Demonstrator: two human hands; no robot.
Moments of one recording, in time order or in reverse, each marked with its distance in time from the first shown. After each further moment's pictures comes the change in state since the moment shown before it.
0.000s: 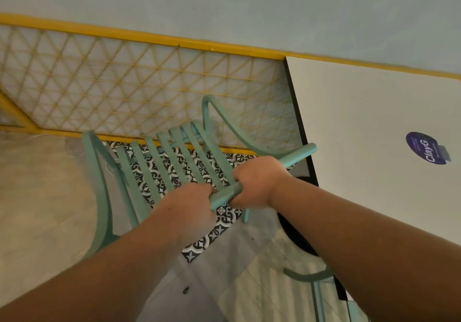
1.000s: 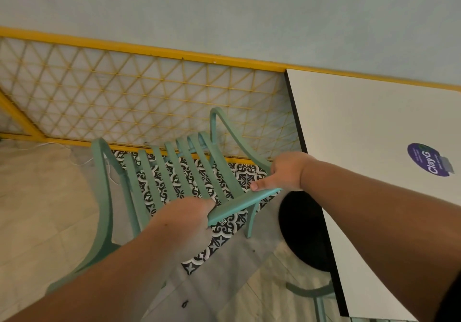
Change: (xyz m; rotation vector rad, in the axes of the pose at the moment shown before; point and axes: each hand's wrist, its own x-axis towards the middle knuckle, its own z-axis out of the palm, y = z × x) left_hand -0.006 -0.008 0.008 0.054 0.061 0.116; right_hand 0.005 0.082 -0.005 0.125 -0.184 0.177
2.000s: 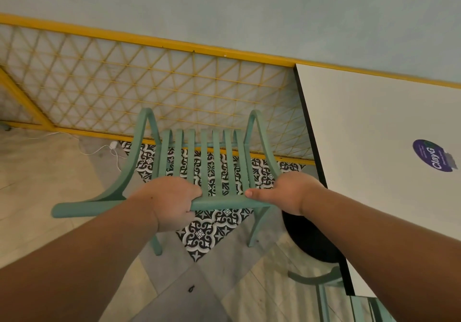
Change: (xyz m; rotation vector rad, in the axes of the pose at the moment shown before) left_hand -0.012 -0.060 -0.031 0.259 -0.190 0.113; right_hand -0.044 -0.056 0.041 0.156 0.034 0.066
